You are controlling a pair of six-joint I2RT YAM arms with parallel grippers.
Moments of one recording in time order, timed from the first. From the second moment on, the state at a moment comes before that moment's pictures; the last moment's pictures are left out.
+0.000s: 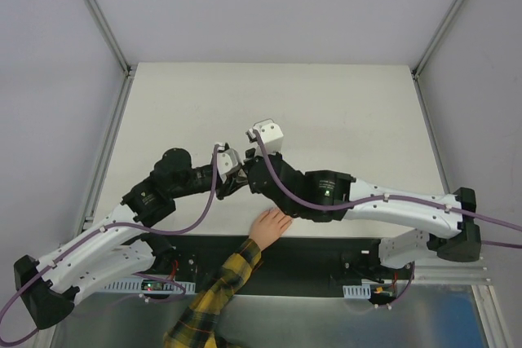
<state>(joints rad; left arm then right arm) -0.76 0.75 0.65 -0.15 0.41 0.16 1.38 1.35 1.34 -0.54 0.67 0.52</state>
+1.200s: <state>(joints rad) -0.75 0.75 0.65 -0.11 0.36 0.12 0.67 1.14 0.89 -0.41 0.64 0.56</state>
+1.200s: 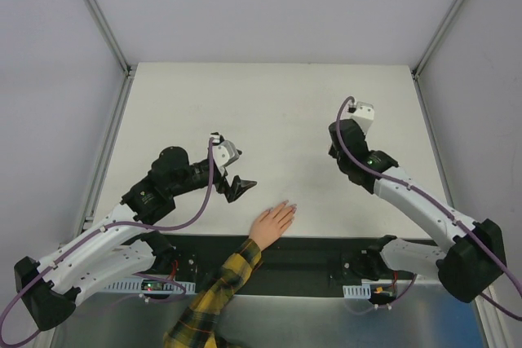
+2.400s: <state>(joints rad) -0.75 0.76 0.65 -0.11 0.33 0.12 0.30 1.37 0.89 -0.37 0.48 0.47</state>
